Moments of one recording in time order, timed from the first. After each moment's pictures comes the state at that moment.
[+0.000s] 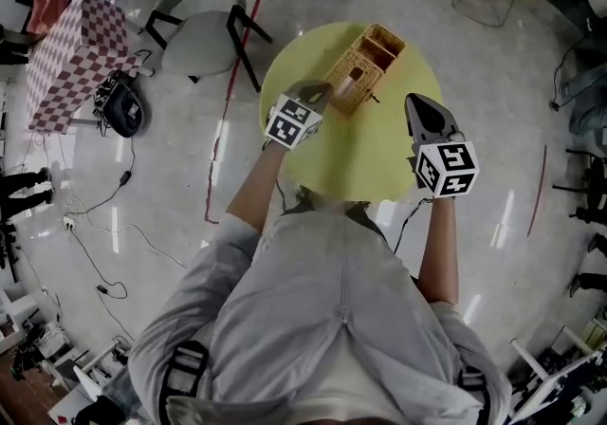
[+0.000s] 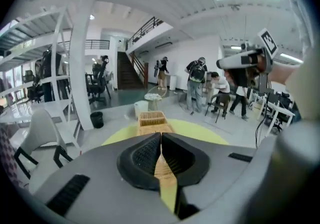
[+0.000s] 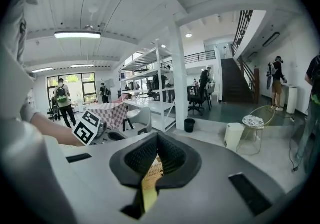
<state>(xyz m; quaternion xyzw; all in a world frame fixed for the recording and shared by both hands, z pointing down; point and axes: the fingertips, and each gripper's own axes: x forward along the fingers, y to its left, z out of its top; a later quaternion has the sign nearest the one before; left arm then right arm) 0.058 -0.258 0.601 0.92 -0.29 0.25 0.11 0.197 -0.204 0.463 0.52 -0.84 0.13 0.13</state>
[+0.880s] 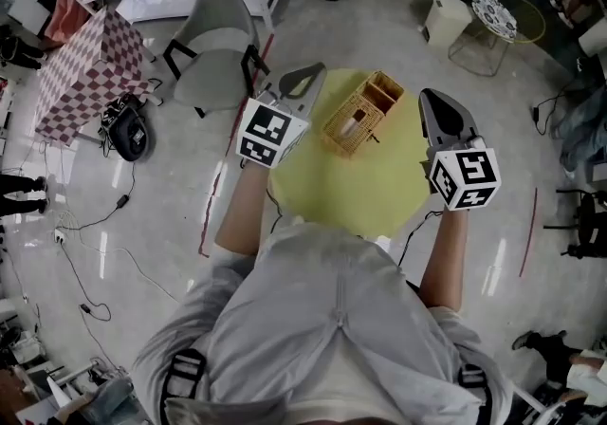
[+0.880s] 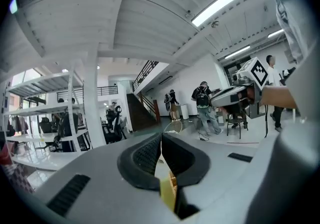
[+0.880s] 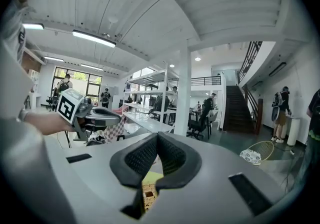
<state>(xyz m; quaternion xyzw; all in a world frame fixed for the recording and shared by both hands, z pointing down) 0.016 -0.275 0.338 0.92 -0.37 0.10 -0.07 0.179 -0.225 0.314 0.52 -0.85 -0.01 0.10</state>
